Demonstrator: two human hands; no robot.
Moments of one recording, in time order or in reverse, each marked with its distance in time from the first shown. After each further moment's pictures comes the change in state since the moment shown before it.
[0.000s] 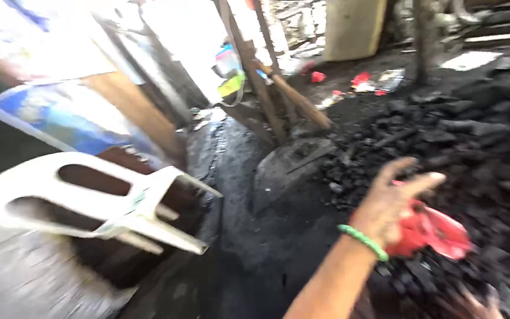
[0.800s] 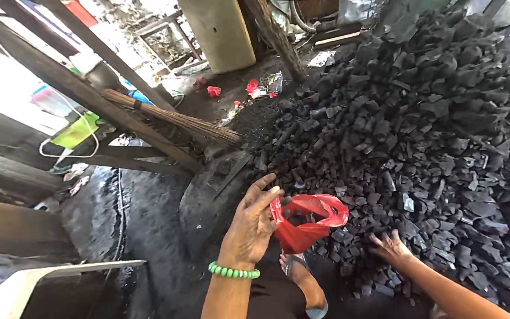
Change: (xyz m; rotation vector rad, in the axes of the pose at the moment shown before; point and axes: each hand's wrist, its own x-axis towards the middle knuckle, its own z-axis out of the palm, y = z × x) left_hand 0.002 -0.009 -0.007 -0.005 0.084 -0.075; right_hand -0.009 -0.005 -0.026 0.122 -0.251 0.222
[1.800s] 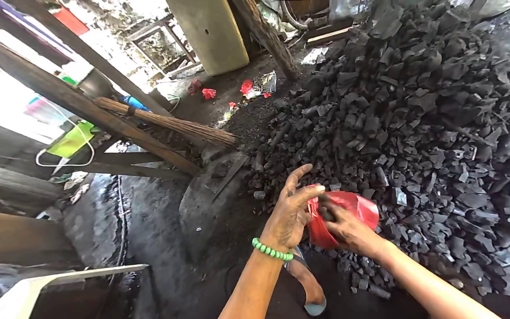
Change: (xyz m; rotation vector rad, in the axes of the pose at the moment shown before) left_hand 0.011 -0.026 0.054 0.099 -0.308 -0.054; right_hand -0.048 -0.067 -0.105 0.441 1.062 -0.575
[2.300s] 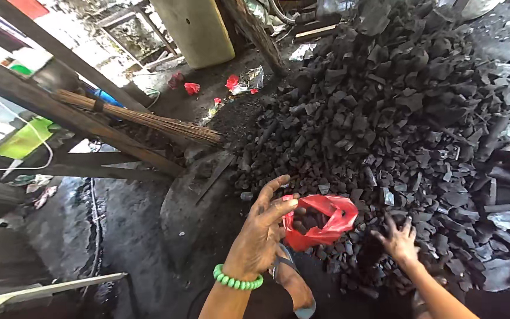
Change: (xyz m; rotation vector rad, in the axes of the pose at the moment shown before) left_hand -0.007 0.001 -0.018 -0.029 0.058 -0.008; right_hand -0.142 0.110 0.025 -0.064 0.071 1.331
